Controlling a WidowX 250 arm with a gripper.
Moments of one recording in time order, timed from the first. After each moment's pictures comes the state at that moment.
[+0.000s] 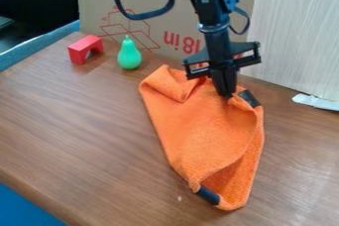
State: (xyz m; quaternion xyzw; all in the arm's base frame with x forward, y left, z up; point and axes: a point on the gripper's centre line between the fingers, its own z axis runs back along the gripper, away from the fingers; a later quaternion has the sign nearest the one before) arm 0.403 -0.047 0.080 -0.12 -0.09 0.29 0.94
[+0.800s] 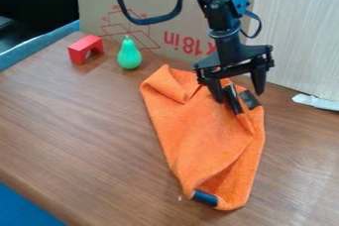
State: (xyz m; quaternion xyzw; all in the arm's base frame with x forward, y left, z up) arm 0.403 -0.062 0.083 -0.14 -0.11 0.26 0.95
